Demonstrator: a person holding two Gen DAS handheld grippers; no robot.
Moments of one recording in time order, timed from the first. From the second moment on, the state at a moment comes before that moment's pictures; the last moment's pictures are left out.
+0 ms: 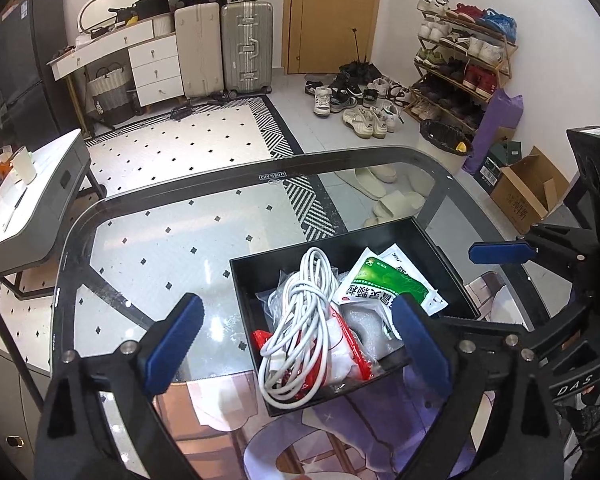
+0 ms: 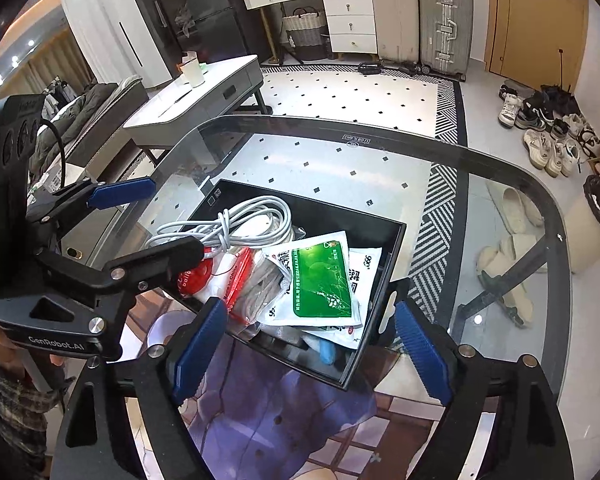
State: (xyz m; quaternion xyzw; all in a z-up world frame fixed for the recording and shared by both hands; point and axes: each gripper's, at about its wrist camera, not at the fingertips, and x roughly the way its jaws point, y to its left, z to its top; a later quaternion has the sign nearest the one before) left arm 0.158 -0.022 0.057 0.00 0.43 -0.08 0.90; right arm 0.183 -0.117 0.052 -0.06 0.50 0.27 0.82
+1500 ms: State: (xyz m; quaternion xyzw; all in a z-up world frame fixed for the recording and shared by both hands) left arm 0.061 -0.010 0.016 -0.03 0.30 -0.03 0.95; right arm 0.092 -0.174 0.029 0.01 0.32 0.20 0.93
